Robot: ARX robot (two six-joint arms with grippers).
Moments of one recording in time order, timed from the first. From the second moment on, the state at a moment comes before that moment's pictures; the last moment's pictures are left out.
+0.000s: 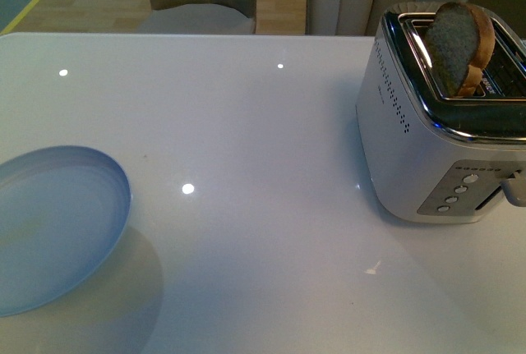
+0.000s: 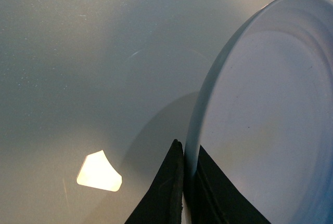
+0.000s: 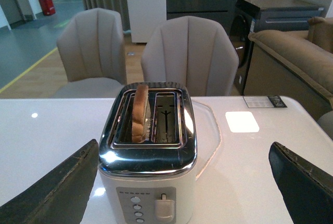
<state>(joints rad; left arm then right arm) 0.56 2.11 0.57 0.44 0.62 -0.05 0.00 0.01 0.02 0.00 0.00 0.00</state>
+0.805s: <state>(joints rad) 0.62 2.39 0.75 0.53 0.62 0.03 0.00 0.01 0.02 0.00 0.00 0.00</state>
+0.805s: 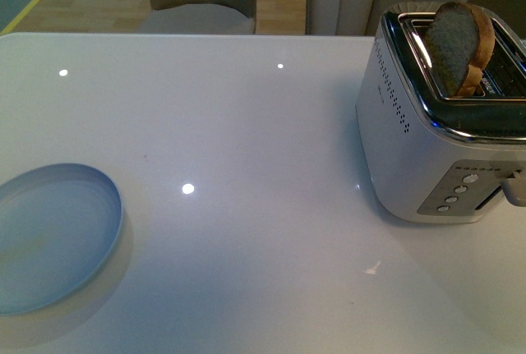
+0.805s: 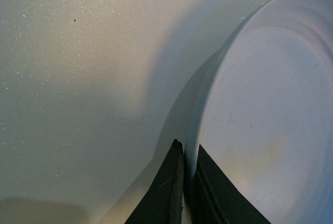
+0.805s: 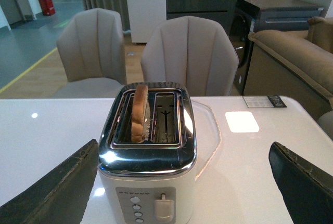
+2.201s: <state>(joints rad) 0.07 0.63 0.32 -0.05 0.41 -0.57 0.00 0.01 0.02 0.00 0.00 0.00</state>
